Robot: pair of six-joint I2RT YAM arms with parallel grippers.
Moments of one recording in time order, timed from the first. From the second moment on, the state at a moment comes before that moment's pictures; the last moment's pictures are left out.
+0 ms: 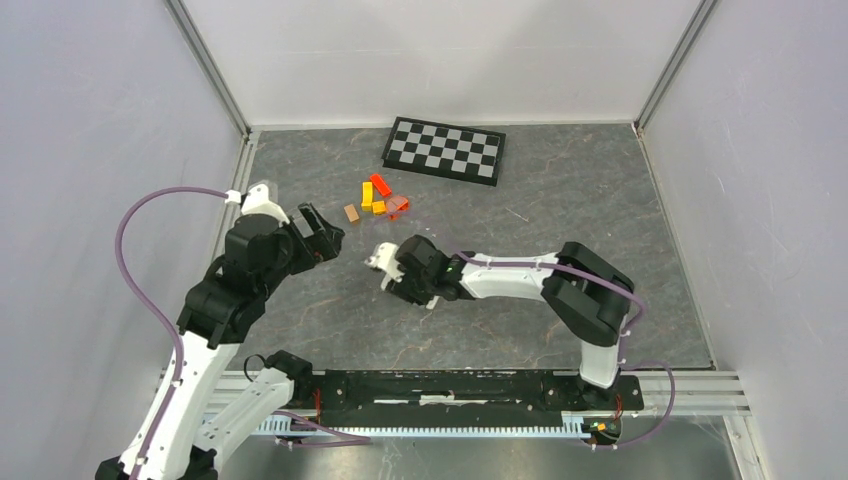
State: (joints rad) left arm -0.39 0.72 1.06 -0.85 -0.20 -0.62; right arm 1.05 1.89 1.16 -0.19 0.02 -0.24
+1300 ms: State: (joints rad) left arm -0.39 0.75 1.11 -1.00 -0.08 -0.60; right arm 0.52 0.96 0.58 -0.37 0.40 0.48
